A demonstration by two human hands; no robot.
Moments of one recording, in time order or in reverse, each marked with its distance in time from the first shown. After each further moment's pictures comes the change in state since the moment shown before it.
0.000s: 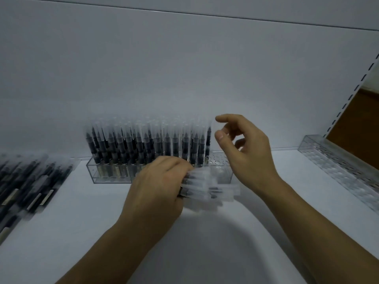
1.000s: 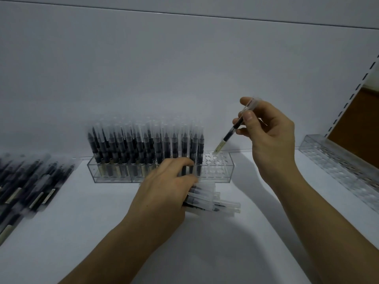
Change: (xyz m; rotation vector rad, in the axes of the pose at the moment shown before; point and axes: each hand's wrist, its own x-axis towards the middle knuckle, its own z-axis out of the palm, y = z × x) left_hand -0.001 0.003 0.010 0.170 -0.263 -0.066; right_hand 0.015 -0.008 -0.022 0.318 0.214 0.184
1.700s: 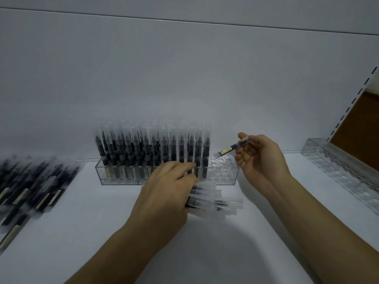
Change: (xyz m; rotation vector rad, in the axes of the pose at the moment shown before) left_hand -0.002 -0.001 -0.001 0.006 0.067 0.022; right_hand -0.003 0.028 0.003 0.626 0.086 0.793
